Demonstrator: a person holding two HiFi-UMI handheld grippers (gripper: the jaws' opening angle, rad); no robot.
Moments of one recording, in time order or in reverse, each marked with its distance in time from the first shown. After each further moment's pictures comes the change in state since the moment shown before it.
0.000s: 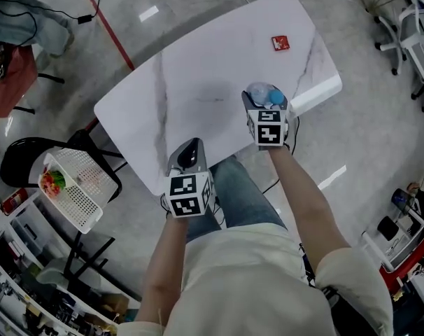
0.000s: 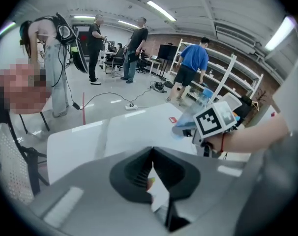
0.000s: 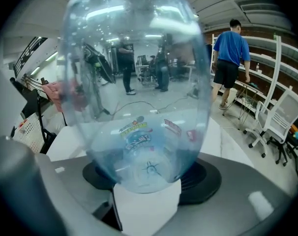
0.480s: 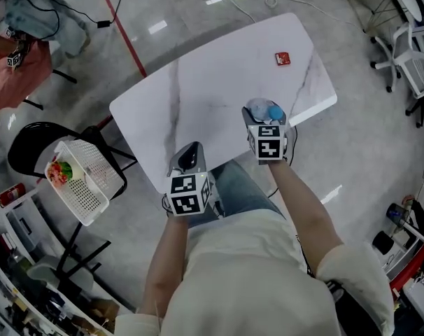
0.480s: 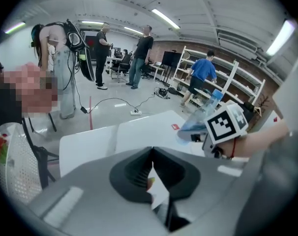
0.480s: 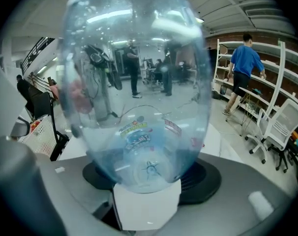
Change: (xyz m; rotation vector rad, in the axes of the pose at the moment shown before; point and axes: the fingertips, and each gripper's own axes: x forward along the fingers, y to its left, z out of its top) left arm -0.060 0.019 0.010 -0.039 -0.059 0.033; right arm -0.067 0.045 0.022 -0.040 -0.023 0.035
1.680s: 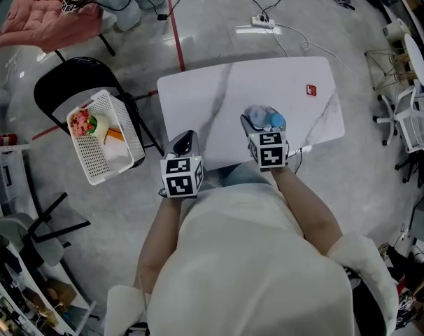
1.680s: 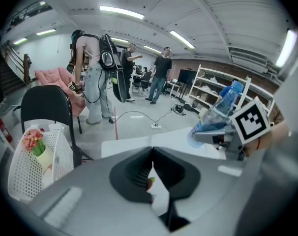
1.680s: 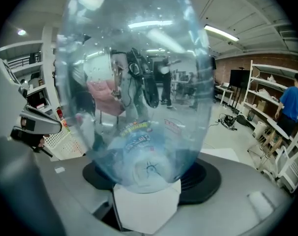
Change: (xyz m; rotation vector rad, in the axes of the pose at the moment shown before) left arm -0.141 0.145 -0.014 -0.131 -0.182 0.144; right arm -0.093 0.205 0.072 -0.277 -0.106 0.186
